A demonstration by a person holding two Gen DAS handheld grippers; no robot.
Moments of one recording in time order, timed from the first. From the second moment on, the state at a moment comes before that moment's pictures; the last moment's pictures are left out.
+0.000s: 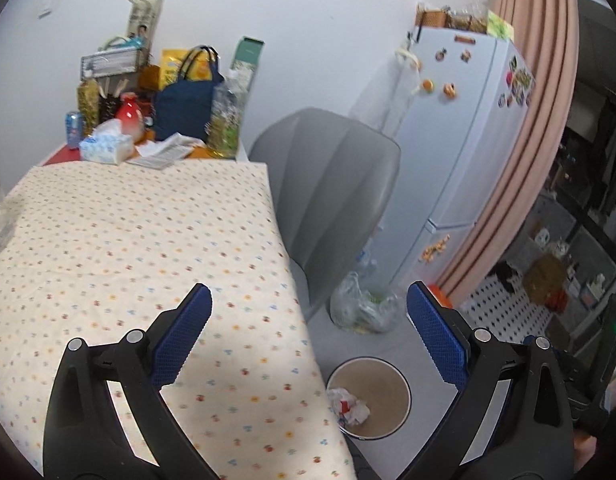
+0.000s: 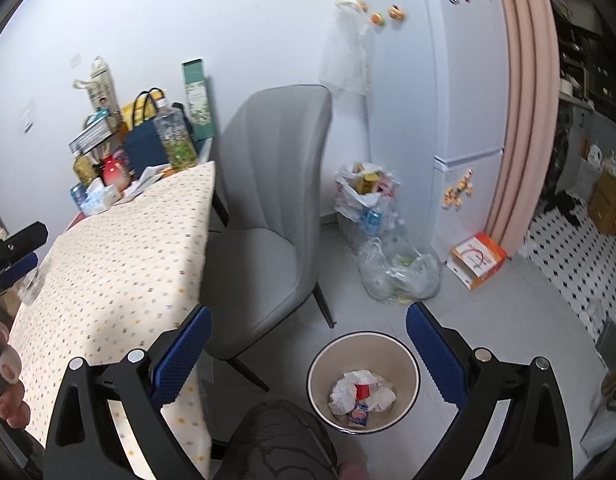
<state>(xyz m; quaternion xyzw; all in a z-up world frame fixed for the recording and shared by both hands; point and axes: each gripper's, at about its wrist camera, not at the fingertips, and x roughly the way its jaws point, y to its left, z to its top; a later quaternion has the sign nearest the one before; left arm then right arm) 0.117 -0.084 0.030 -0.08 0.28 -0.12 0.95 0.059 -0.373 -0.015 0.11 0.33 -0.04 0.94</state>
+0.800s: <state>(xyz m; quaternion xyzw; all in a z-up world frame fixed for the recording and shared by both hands) 0.030 -0.002 0.073 -0.09 0.22 -0.06 0.97 0.017 -0.282 0.051 0.06 0.27 0.04 0.96</state>
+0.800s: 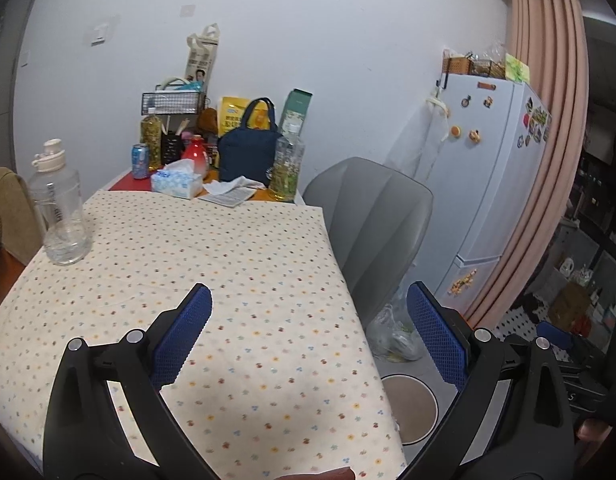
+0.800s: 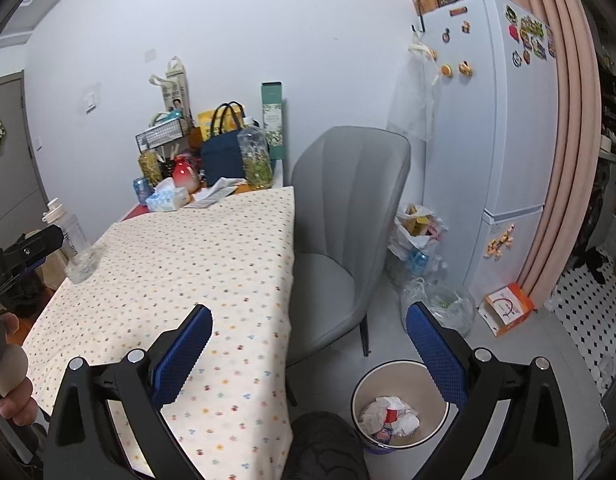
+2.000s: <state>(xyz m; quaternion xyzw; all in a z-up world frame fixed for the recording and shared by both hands) -0.002 0.008 0.075 -0.07 0.22 -0.03 0.97 -0.013 -0.260 0.060 0.06 0.27 0.08 0.96</state>
